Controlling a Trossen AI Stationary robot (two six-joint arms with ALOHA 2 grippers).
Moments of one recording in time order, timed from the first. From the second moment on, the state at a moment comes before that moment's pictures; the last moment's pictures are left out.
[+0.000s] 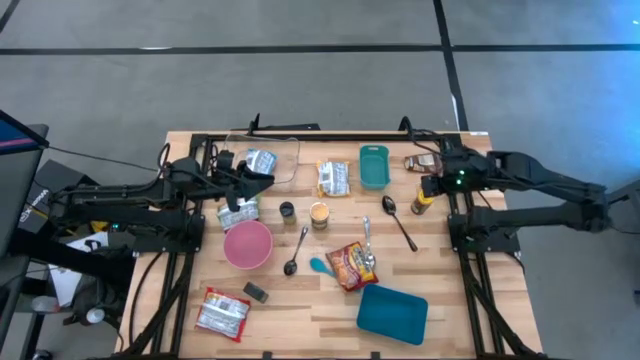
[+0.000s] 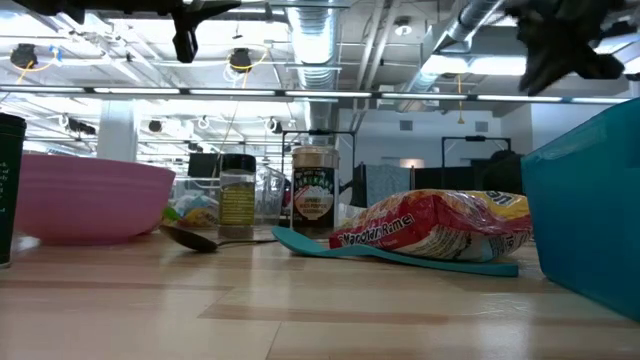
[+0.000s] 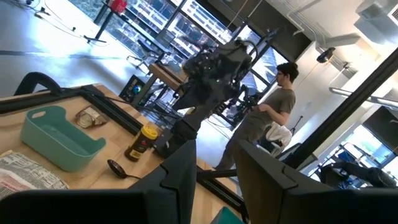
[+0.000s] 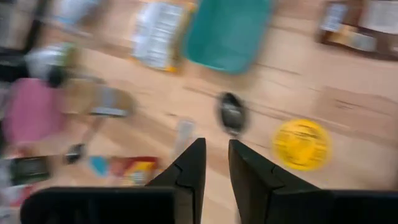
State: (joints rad) left arm 0.15 0.75 0.54 0.30 0.01 -0.65; right arm -0.26 0.77 0.96 -1.17 0.16 0.99
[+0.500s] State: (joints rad) left arm 0.15 0.75 0.54 0.30 0.01 -0.65; right arm -0.51 0.99 0.96 -1.26 0.05 0.81
